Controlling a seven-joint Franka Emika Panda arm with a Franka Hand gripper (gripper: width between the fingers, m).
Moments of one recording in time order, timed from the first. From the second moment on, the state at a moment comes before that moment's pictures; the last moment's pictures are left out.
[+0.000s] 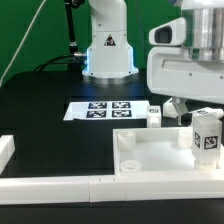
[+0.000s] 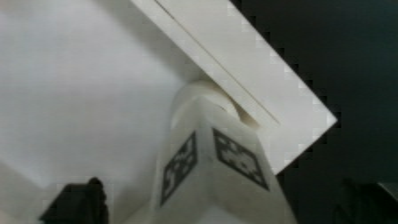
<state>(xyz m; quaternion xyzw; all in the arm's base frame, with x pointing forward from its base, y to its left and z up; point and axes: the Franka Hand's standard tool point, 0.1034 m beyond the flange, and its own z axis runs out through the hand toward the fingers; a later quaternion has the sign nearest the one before) 0.638 0.111 0.083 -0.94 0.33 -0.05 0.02</state>
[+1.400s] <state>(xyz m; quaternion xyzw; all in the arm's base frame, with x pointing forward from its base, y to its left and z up) 0.641 0.115 0.082 -0.99 0.13 -0.06 0.02</state>
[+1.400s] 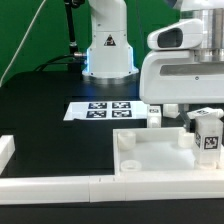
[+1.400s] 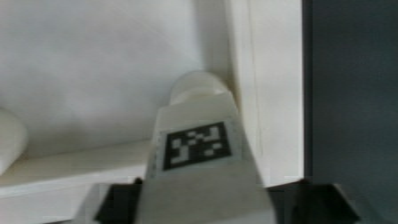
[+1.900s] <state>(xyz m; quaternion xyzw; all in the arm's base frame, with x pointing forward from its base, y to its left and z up) 0.640 0.112 0.081 -0.93 0.35 -0.06 0.03</state>
